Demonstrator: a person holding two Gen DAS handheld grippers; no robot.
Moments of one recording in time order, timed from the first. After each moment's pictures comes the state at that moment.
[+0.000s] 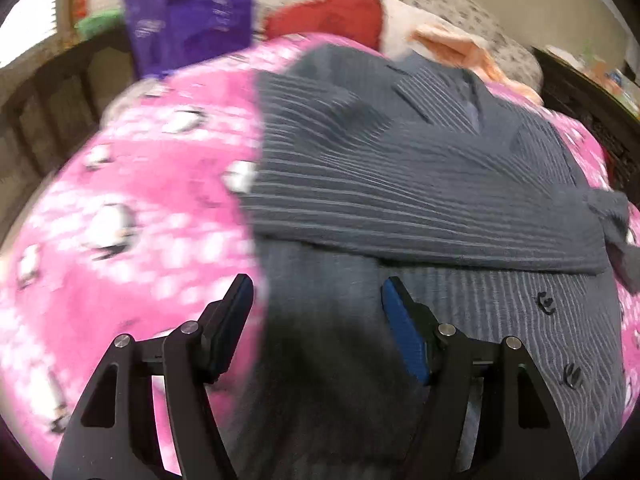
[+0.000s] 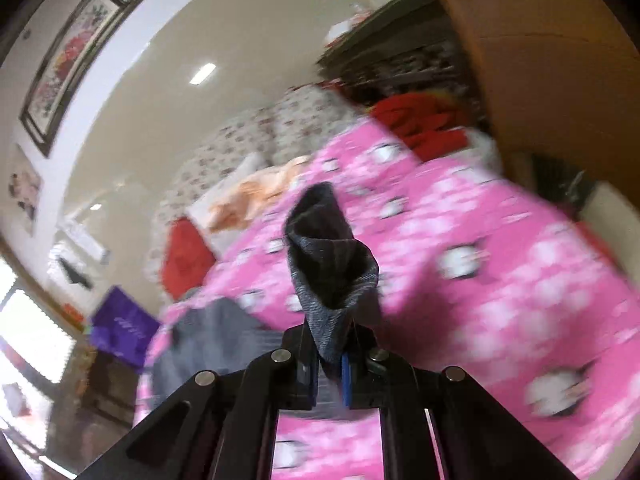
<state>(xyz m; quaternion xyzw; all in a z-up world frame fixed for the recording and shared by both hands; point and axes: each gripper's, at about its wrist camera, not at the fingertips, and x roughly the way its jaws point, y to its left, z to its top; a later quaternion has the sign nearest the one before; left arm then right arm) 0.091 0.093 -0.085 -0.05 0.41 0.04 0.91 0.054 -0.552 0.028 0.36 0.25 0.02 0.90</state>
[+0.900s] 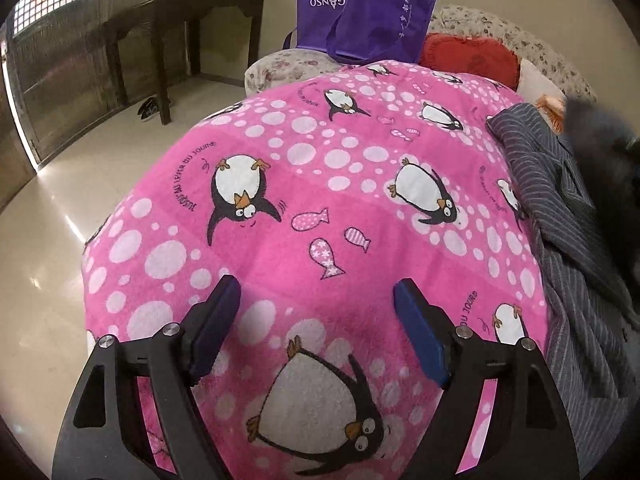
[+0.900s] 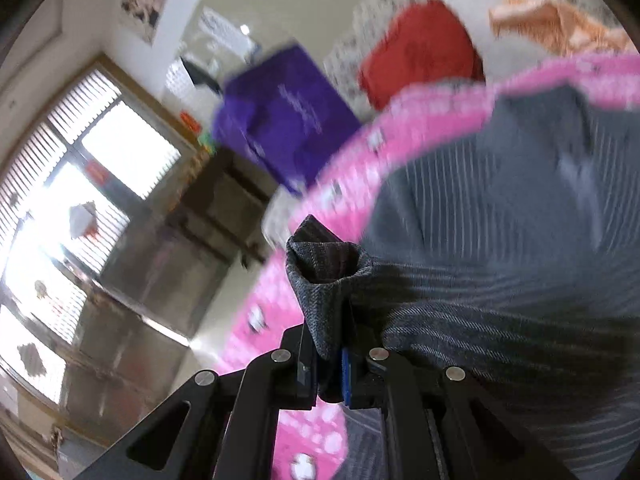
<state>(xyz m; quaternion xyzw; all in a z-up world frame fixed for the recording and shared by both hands) 0.020 0.260 -0.111 -0.14 0.39 0.19 0.89 0.237 -0.004 -0.012 0.21 0.40 0.34 0.82</state>
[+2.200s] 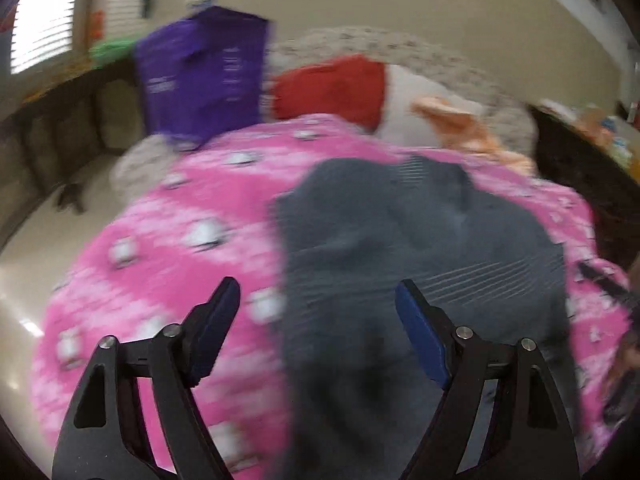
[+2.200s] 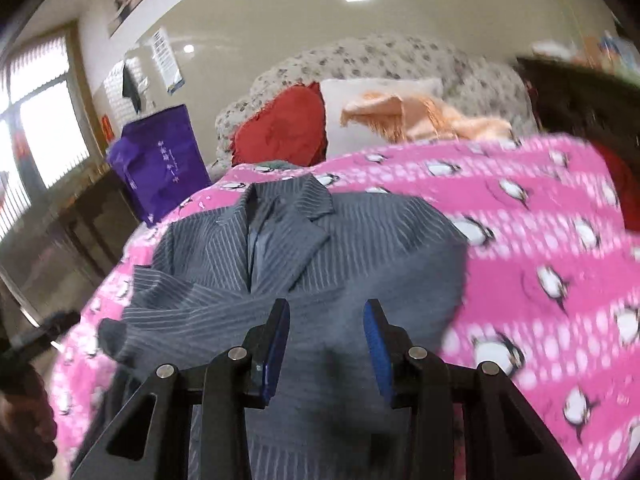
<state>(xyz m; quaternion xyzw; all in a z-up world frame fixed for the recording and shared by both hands) 0.130 0.098 -0.008 -0.07 0.34 0.02 0.94 0.188 -0.246 -0.009 0.07 0.32 0.15 0.94</state>
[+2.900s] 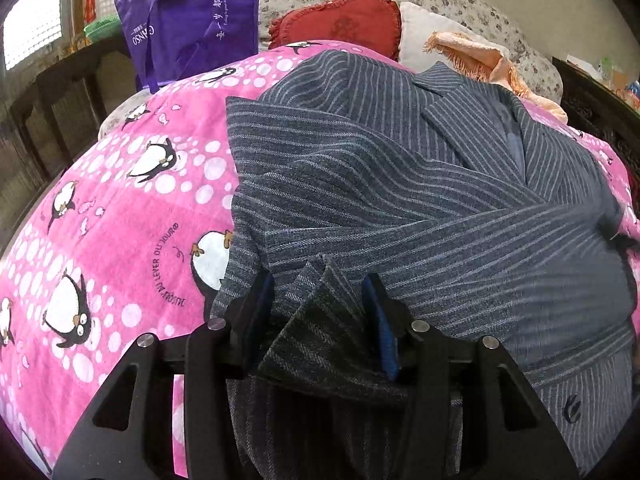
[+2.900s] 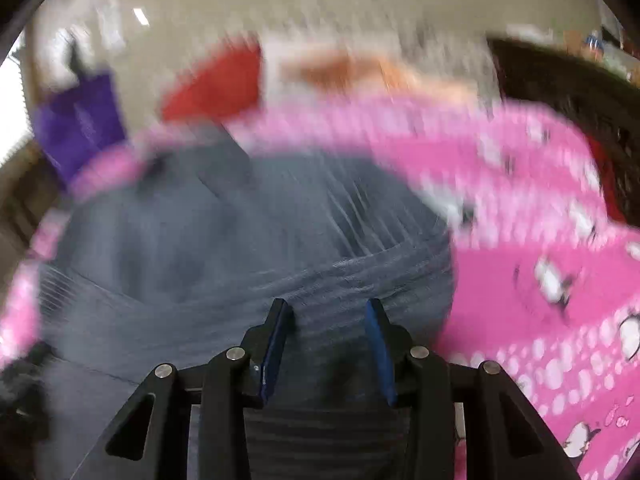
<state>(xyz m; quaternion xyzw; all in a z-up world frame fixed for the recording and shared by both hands) 0.171 0.085 -0.104 -0.04 0.41 0.05 0.91 0.266 -0.258 -0.081 0.03 0.40 0.04 0.91</state>
